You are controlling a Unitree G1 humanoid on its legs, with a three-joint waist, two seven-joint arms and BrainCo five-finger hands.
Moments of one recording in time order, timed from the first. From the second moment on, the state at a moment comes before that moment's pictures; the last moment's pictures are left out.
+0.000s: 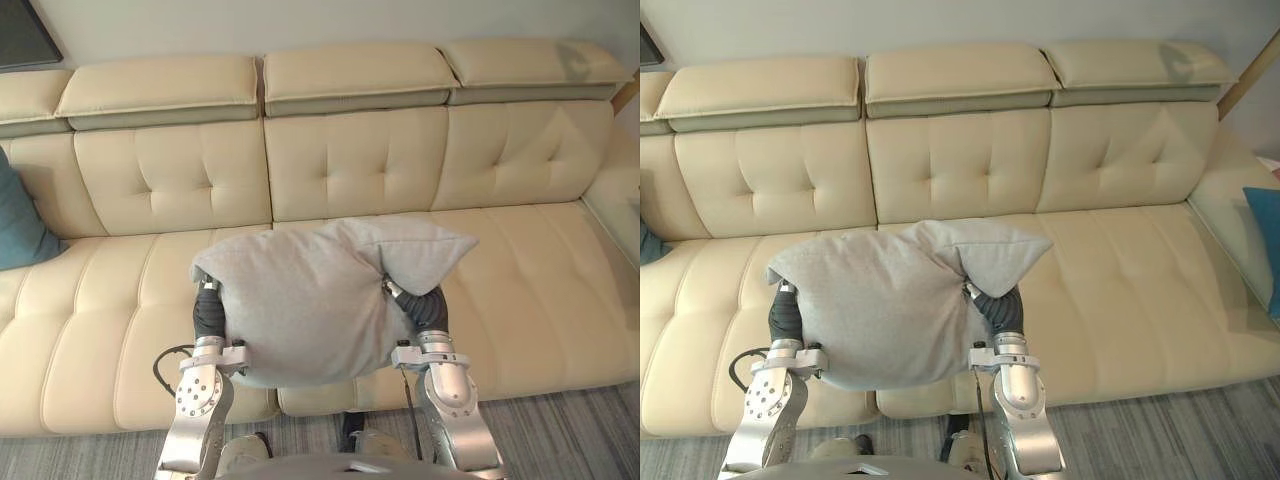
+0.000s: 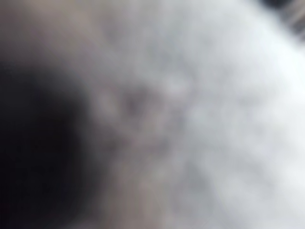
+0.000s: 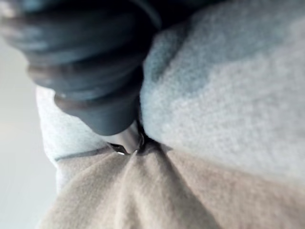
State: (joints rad) left arm 0.27 0.04 -0.17 -0.17 -0.17 -0.14 0.21; right arm 0.23 -0.08 0.14 -0.24 0.01 -0.11 -0.18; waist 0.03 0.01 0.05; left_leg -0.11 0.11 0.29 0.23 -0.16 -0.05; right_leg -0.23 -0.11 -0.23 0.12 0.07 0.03
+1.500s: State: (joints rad) left arm -1.23 0.27 0.11 0.45 -0.19 -0.18 0.54; right arm -1.26 -0.01 -0.17 0.29 0.10 -0.13 -0.61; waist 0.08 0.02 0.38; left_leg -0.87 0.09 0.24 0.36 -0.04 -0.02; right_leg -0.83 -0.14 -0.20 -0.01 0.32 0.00
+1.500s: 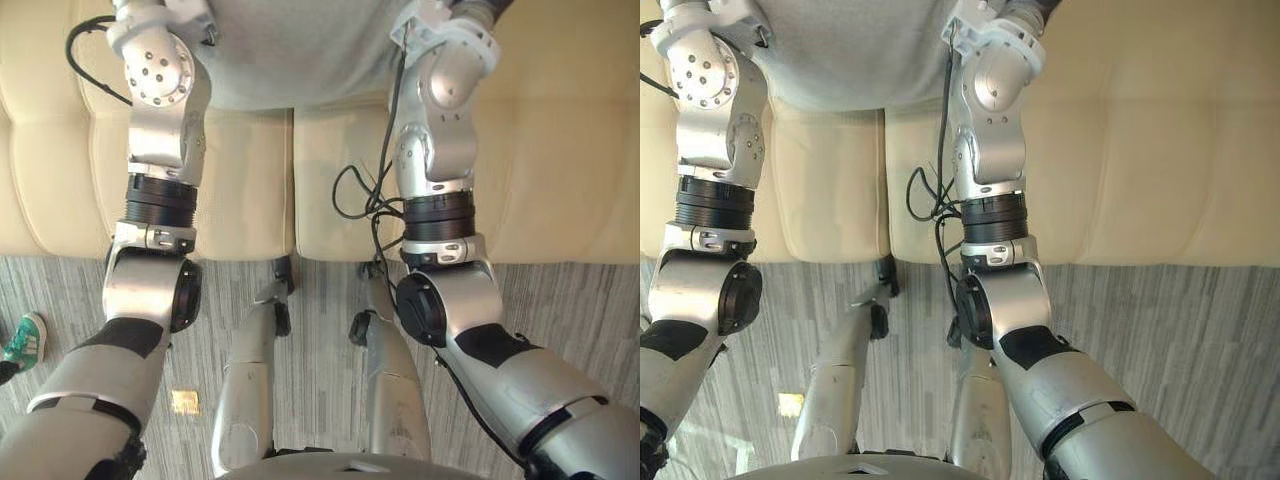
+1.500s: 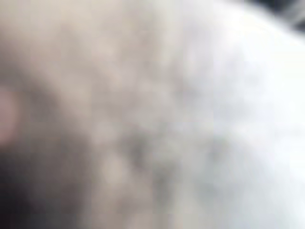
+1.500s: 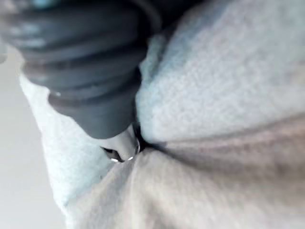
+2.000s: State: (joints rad) left arm -1.23 0.37 0.20 0.45 -0.15 -0.13 0.53; right arm -1.23 -0.06 -0.16 0.28 0.14 -0.15 -0.56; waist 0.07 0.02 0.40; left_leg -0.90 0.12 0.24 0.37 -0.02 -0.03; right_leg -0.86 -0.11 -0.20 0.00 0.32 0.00
